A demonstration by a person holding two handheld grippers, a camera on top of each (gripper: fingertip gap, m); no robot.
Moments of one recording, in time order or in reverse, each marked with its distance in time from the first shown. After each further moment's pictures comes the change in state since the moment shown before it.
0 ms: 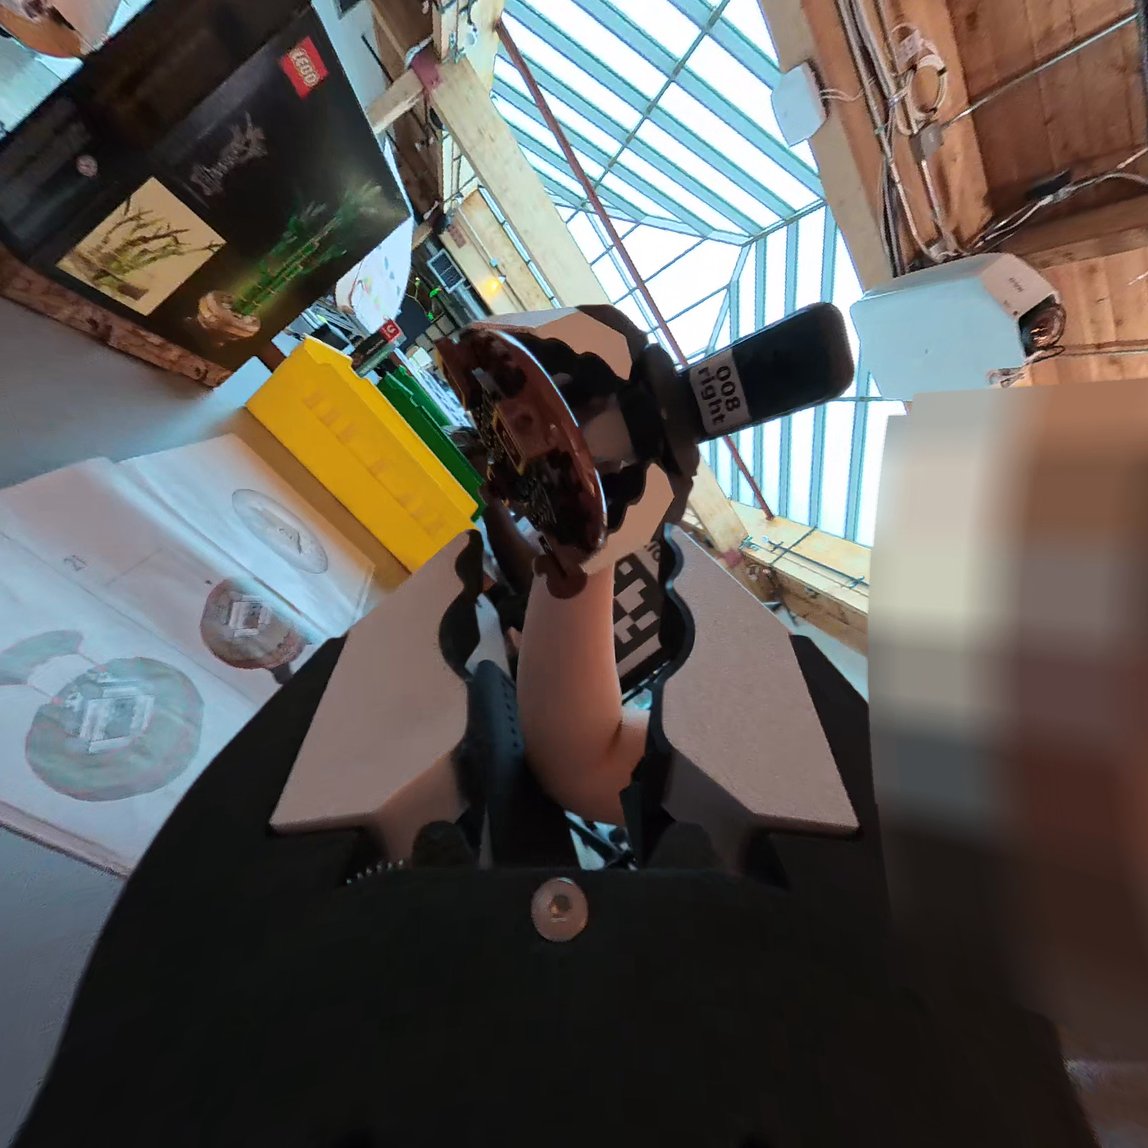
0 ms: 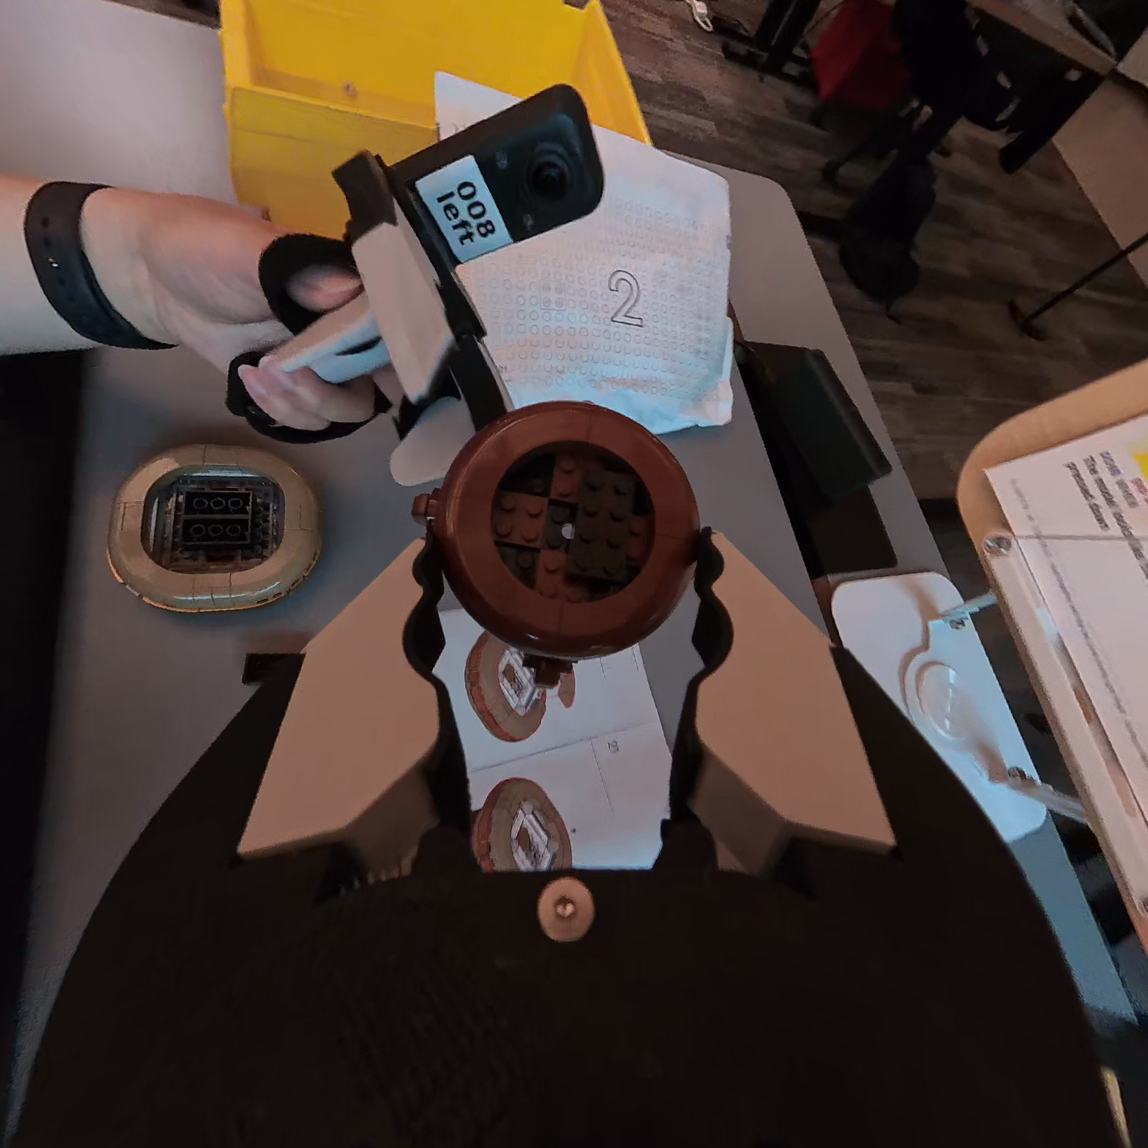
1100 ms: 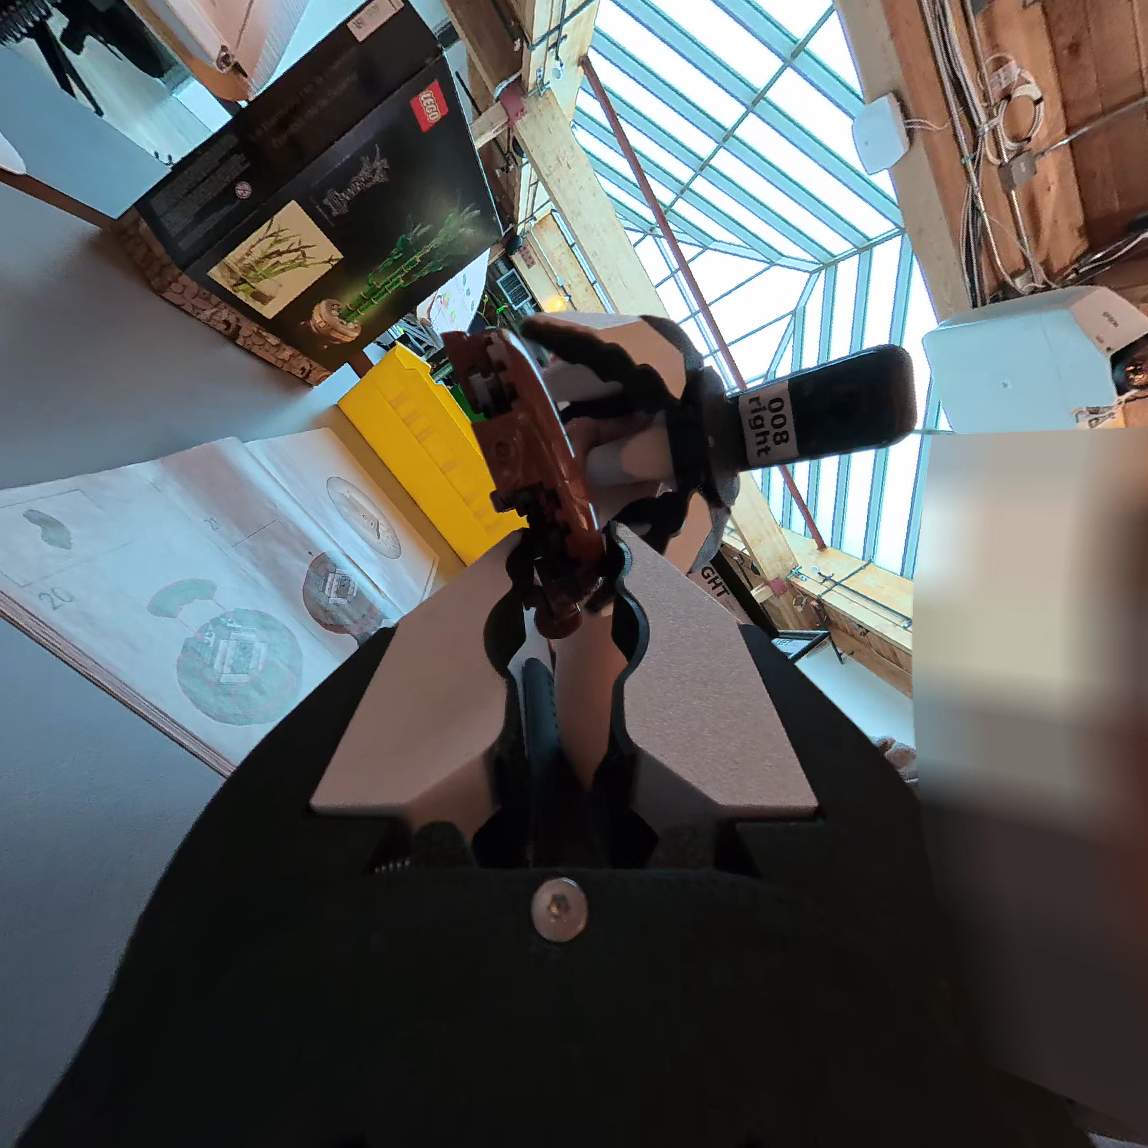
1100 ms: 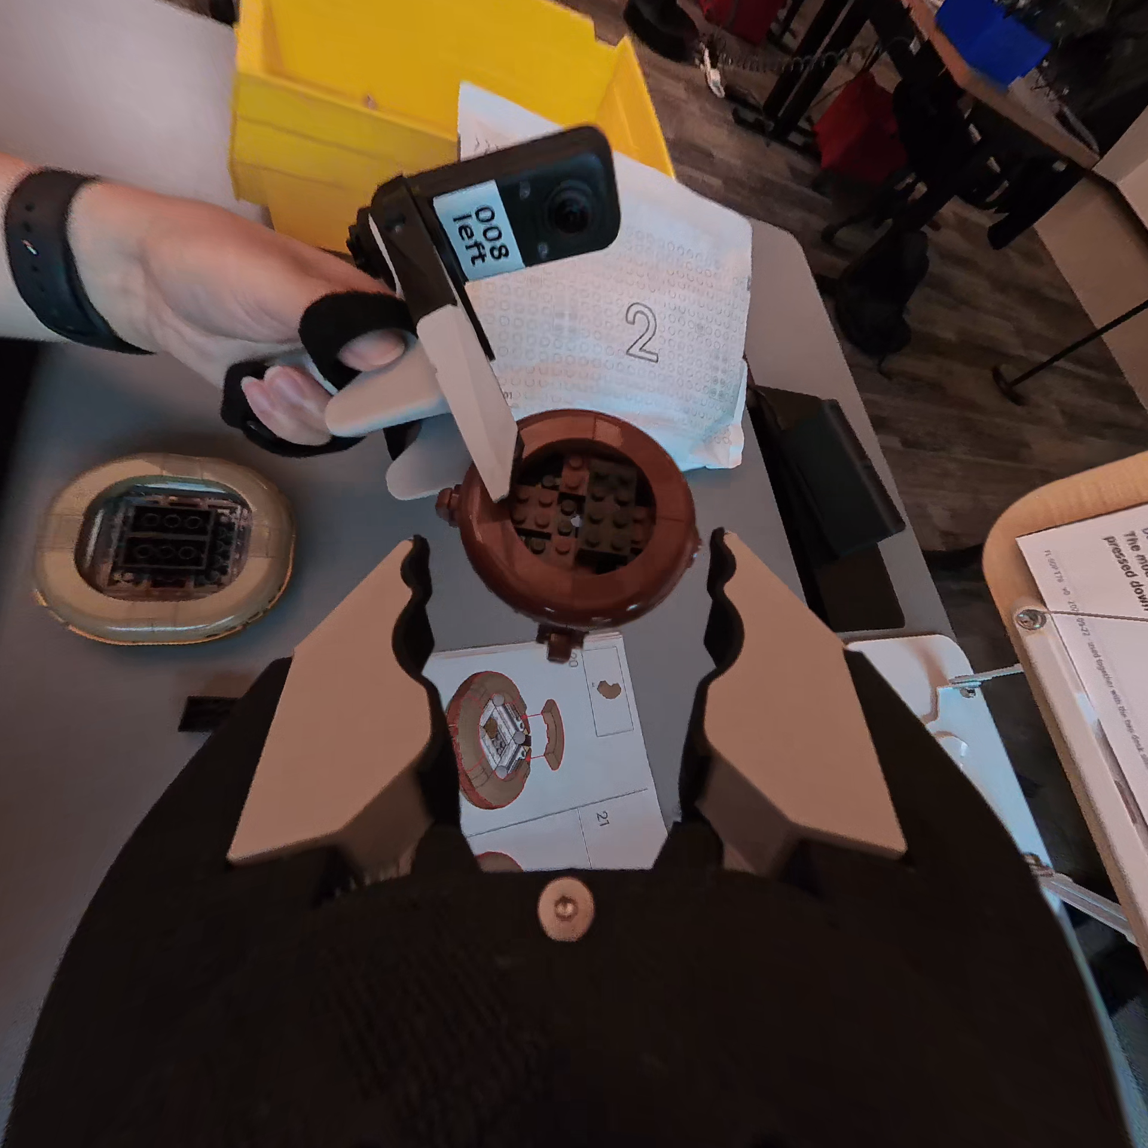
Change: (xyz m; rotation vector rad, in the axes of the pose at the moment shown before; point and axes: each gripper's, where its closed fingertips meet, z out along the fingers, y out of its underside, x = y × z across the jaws) left arm -0.028 -0.003 -0.019 0.032 -0.112 -0.021; right arm -0.005 -0.002 0.033 0.058 -0.008 -0.066
